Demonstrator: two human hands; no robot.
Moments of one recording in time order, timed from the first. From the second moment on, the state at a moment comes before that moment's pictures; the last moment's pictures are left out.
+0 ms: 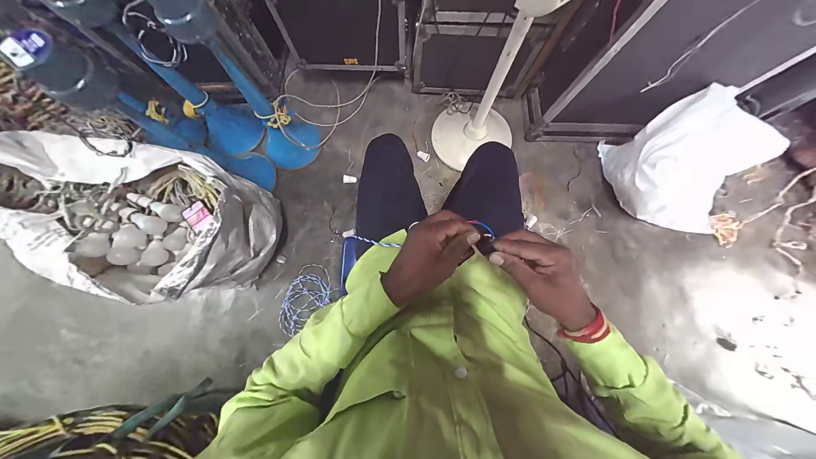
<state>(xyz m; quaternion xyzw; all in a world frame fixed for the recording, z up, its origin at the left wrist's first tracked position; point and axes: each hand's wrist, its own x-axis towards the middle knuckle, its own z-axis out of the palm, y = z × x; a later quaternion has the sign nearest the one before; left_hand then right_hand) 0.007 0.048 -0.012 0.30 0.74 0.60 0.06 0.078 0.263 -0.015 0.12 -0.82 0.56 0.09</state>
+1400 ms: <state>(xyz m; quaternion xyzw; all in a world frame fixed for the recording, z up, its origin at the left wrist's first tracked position) 0.010 0.026 -0.019 0.16 0.65 0.68 0.32 0.094 0.235 -0.025 -0.02 -0.79 0.61 0.05</state>
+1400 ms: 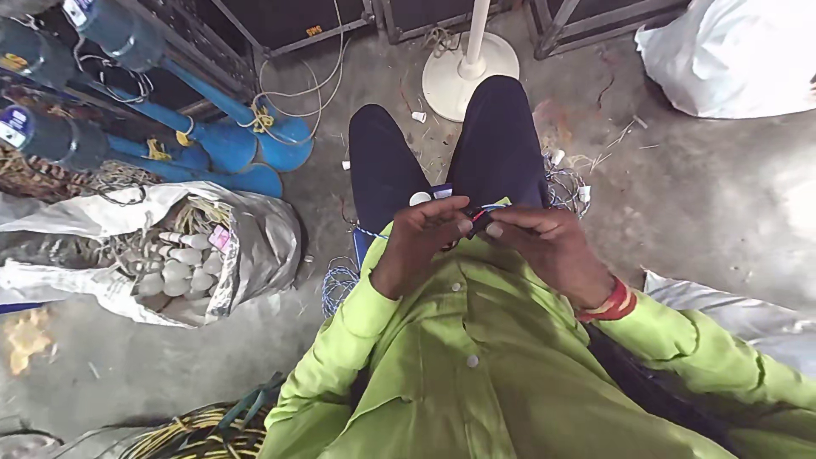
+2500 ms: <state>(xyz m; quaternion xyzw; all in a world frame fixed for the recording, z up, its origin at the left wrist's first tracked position) 0.006 0.029 -0.032 0.30 0.75 0.57 0.15 0.074 0.249 -0.001 0.14 -0.66 0.73 -0.06</state>
